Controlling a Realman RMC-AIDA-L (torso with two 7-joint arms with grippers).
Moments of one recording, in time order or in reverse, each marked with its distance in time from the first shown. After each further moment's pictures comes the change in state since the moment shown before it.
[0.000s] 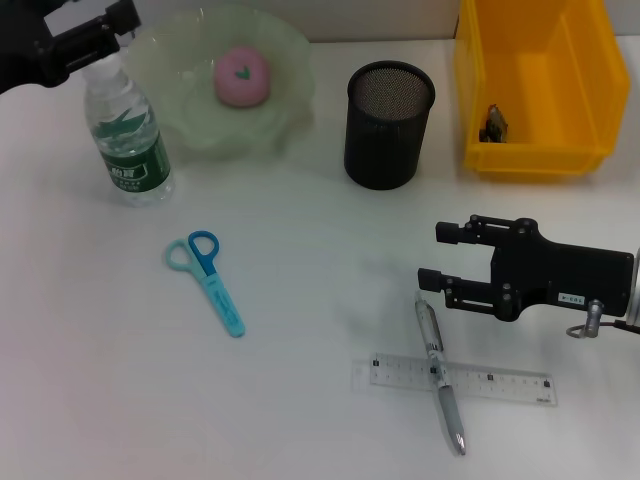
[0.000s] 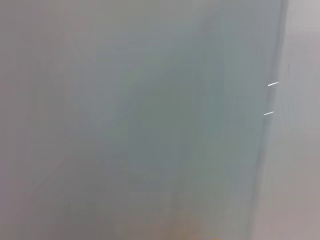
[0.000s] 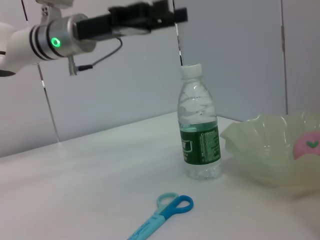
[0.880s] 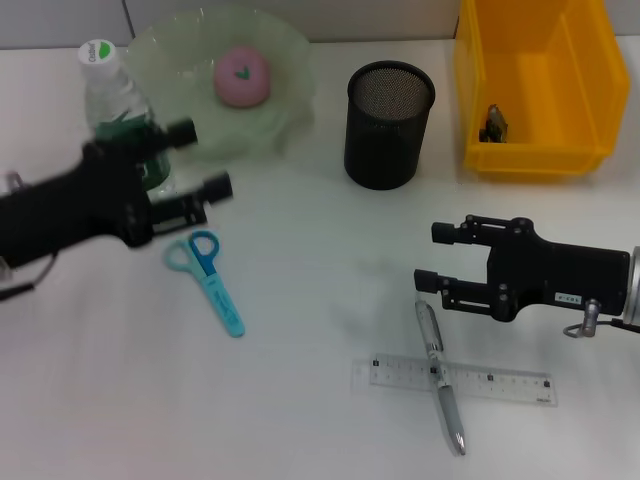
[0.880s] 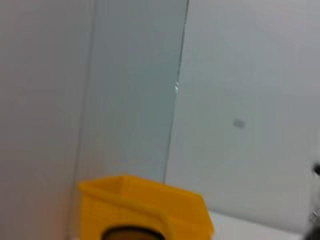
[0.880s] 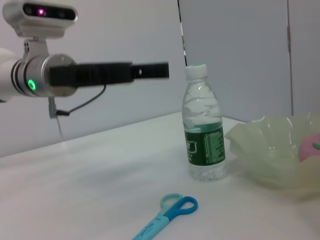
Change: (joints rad) left arm 0.056 -0.041 0.067 -0.133 0.136 0.135 0.215; right arm 0.007 0.001 -0.006 -0.001 -0.003 -0.003 0.000
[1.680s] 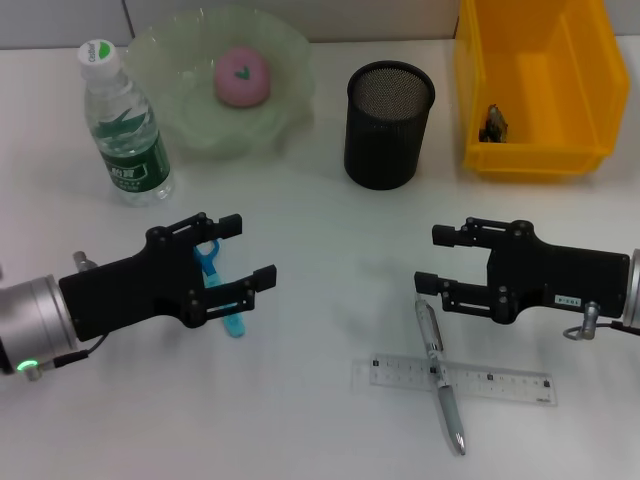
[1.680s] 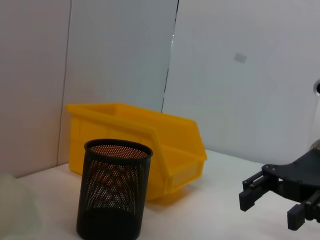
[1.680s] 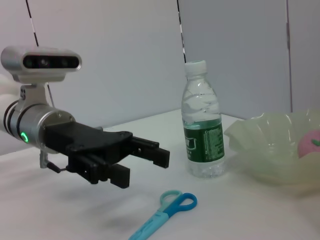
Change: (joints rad) left arm -0.008 -0.011 0.061 -0.232 0.068 -0.170 0.204; right arm -0.004 0.002 0.000 0.000 -0.003 0.006 -0.002
